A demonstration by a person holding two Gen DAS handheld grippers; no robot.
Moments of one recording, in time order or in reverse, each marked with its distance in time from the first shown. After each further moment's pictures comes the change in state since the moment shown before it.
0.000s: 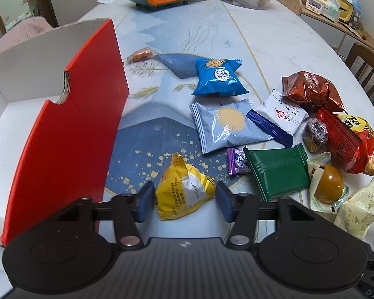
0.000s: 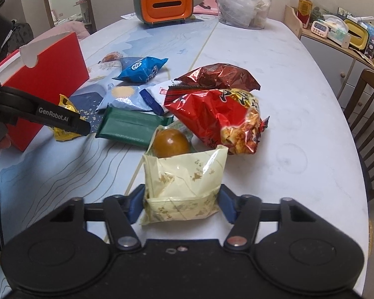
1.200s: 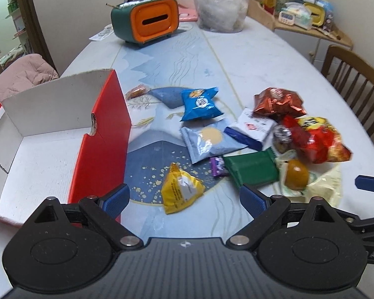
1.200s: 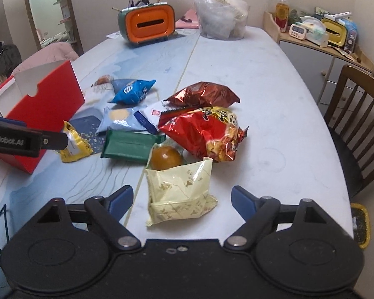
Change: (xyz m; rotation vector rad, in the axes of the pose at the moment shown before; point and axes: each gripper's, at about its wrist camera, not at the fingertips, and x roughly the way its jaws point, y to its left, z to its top) left arm -0.061 -0.006 -0.010 0.120 -0.122 0.008; right arm -0.032 0.000 0.004 0.091 -0.048 -0.031
